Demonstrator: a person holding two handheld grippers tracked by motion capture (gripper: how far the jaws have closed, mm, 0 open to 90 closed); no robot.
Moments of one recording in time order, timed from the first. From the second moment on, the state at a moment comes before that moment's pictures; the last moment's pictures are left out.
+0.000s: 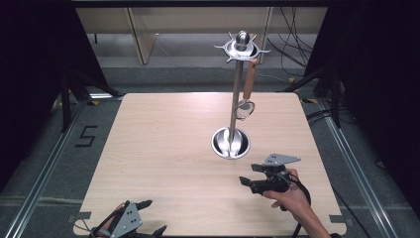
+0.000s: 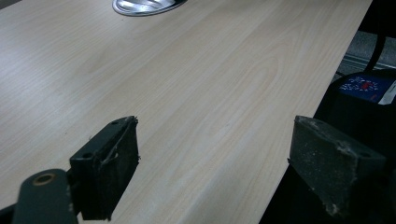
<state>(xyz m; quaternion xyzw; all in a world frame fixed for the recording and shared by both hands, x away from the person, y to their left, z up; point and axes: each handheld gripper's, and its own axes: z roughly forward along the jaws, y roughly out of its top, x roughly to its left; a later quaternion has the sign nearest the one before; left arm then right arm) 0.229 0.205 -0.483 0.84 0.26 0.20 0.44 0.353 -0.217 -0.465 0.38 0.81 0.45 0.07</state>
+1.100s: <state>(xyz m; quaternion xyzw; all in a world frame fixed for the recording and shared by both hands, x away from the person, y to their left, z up) 0.229 0.205 -0.483 0.84 0.26 0.19 0.44 0.318 -0.224 -0.481 0.37 0.81 0.44 0.08</state>
